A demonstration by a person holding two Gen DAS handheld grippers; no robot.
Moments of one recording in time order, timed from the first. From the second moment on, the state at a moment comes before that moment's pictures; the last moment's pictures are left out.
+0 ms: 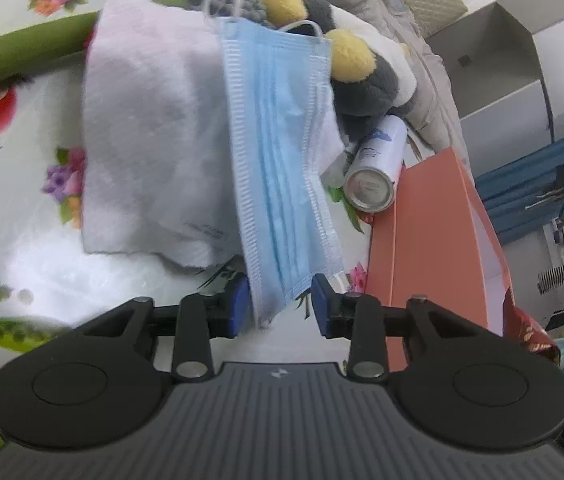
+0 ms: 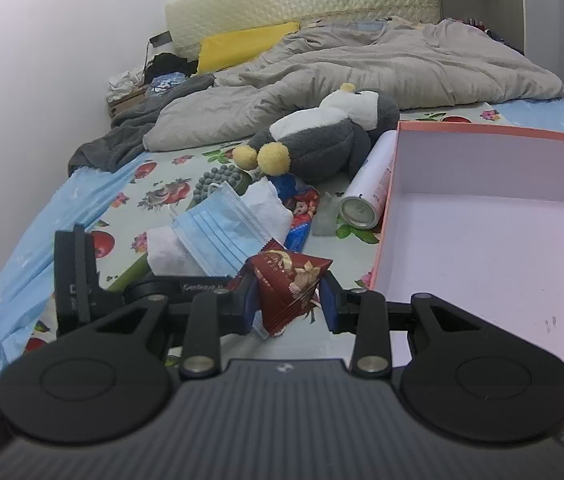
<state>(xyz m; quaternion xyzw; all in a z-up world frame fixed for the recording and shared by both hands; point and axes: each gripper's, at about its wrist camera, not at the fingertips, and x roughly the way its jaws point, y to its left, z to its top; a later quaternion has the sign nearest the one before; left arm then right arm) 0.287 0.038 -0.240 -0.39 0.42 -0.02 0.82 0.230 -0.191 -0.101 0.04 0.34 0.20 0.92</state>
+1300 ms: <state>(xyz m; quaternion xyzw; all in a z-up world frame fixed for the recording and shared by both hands) 0.210 -0.005 -0.095 -0.21 0.37 -0.05 0.90 0.203 -0.222 -0.093 0.06 0.31 0.18 0.93</state>
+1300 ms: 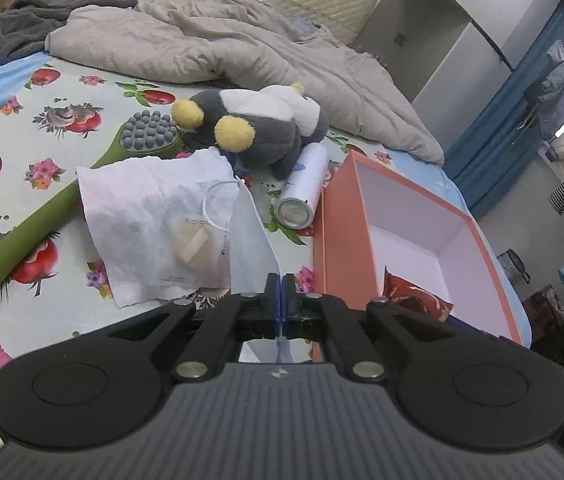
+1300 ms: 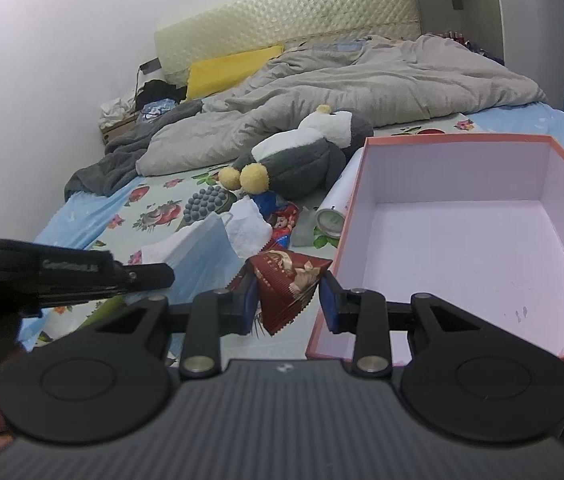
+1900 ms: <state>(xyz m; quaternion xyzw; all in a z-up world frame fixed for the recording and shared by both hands) 0.197 -0.013 -0.050 -0.19 0.33 -0.07 0.92 0.211 -0.234 -0.082 0.07 0.29 0.16 0.94</state>
